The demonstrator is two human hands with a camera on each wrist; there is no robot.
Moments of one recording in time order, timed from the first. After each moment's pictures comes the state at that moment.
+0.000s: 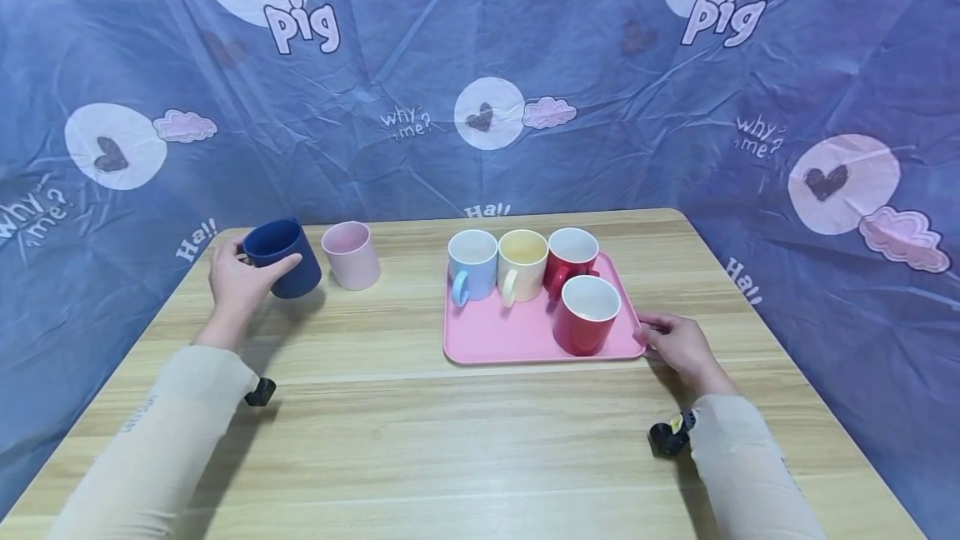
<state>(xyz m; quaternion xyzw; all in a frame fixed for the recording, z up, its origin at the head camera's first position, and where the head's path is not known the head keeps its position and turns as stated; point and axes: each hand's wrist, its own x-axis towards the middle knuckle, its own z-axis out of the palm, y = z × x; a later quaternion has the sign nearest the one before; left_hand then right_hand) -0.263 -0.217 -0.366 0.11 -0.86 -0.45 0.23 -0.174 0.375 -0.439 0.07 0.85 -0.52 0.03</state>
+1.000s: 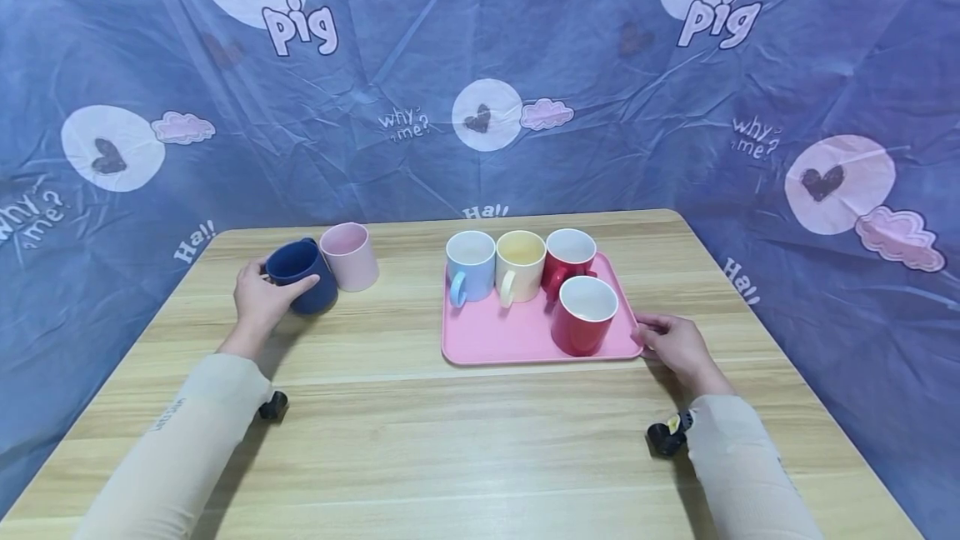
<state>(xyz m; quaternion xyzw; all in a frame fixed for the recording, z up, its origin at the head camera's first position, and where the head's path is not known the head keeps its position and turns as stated) -0.270 -0.208 -0.409 0.09 -0.86 -0.46 0.21 -0.172 0.373 -0.438 0.06 0.85 -0.53 0.02</state>
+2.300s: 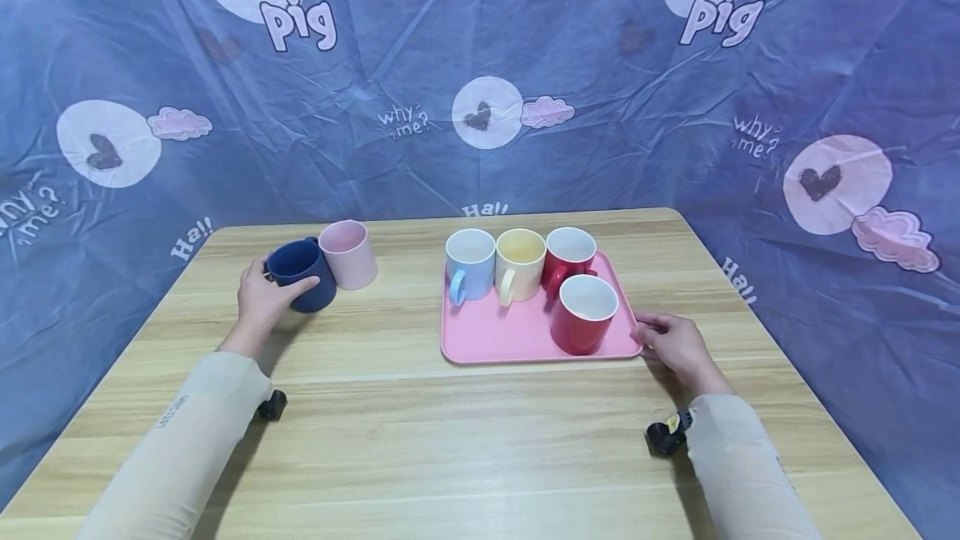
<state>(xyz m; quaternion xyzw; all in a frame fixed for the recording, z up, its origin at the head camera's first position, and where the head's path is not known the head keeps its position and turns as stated) -0.276 -0.214 -0.414 0.09 -0.87 -0.46 0.16 -0.172 0.374 -0.437 0.08 0.85 -0.52 0.03</state>
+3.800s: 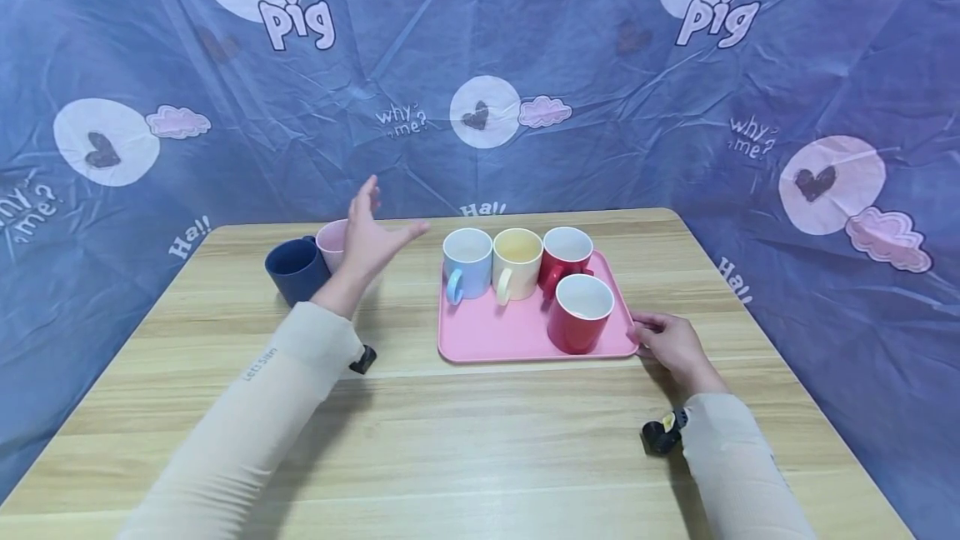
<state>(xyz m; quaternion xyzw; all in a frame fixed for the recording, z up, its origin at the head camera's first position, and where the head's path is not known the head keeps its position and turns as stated) -0.276 -0.047 -0.323 -0.06 -0.84 -0.52 0.17 -0.174 0.376 -0.440 0.08 0.85 -0.52 0.02</state>
